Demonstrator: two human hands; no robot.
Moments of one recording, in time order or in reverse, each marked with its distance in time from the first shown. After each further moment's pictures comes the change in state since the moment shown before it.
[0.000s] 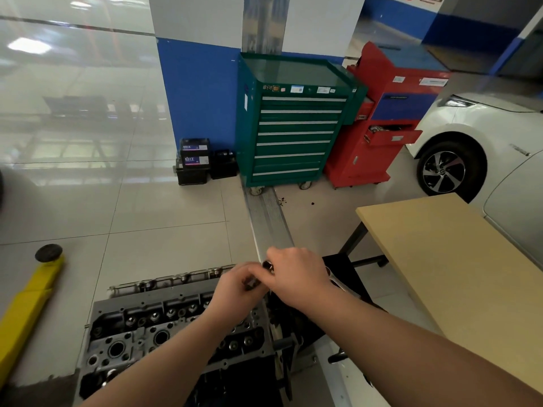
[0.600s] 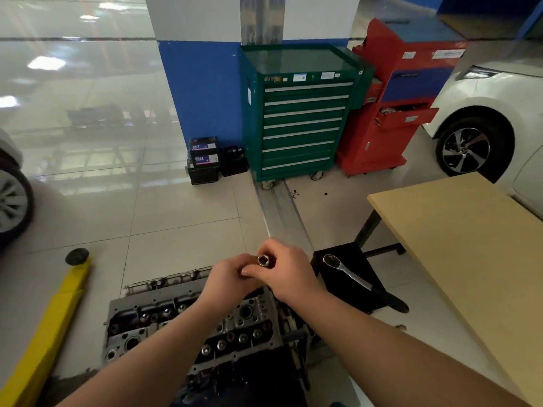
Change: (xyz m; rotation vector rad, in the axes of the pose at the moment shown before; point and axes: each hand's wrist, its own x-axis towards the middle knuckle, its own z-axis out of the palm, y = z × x) left_hand 0.008 0.006 -0.022 0.103 -0.064 -0.056; right_hand -0.005 -0.007 0.032 0.746 0.062 0.169
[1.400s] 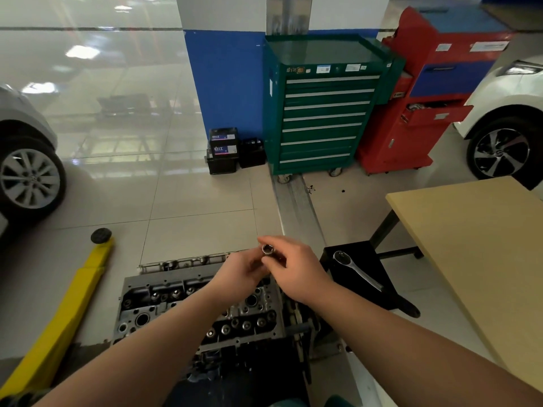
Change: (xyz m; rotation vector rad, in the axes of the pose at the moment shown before) left_hand -0.009 0.006 0.003 0.017 -0.122 -0.004; right_hand -0.004 0.017 -0.006 0.105 -0.125 -0.158
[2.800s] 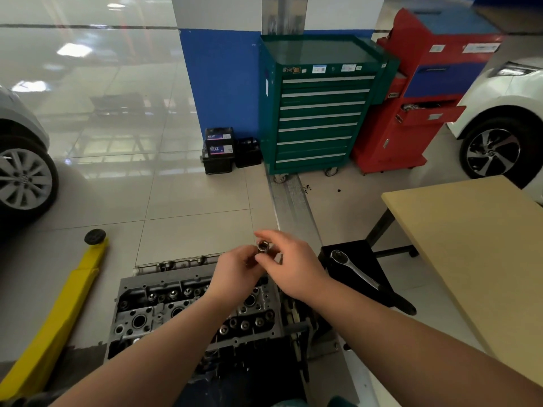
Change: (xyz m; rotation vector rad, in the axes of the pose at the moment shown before) left_hand 0.000 0.000 0.011 0.029 0.237 -0.099; right_hand 0.002 -0.010 -0.002 -0.091 0.006 -0.017
